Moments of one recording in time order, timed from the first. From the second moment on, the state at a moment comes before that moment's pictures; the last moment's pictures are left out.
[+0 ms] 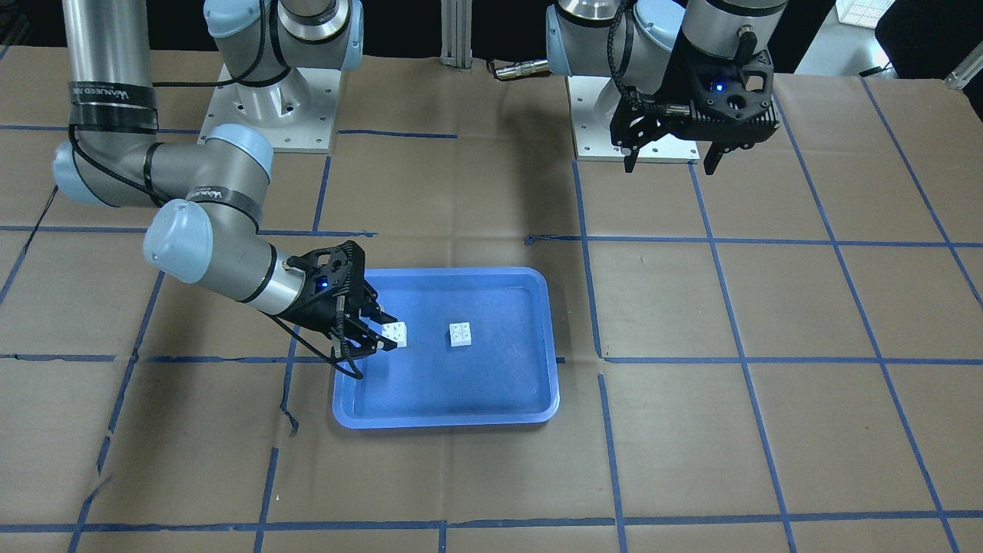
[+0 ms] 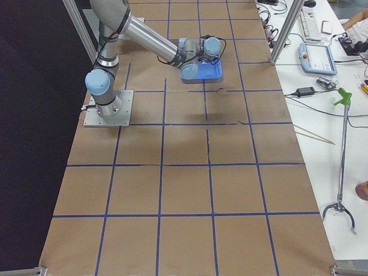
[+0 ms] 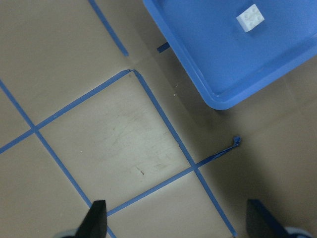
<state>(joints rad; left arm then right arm) -1.58 -1.47 -1.64 -1.59 1.63 0.03 1.56 -1.19 1.94 -2.30 -0.91 -1.67</state>
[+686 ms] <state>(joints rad) -1.58 -1.47 -1.65 -1.58 1.63 0.02 1.61 -1.12 1.94 -2.38 -0.91 -1.62</state>
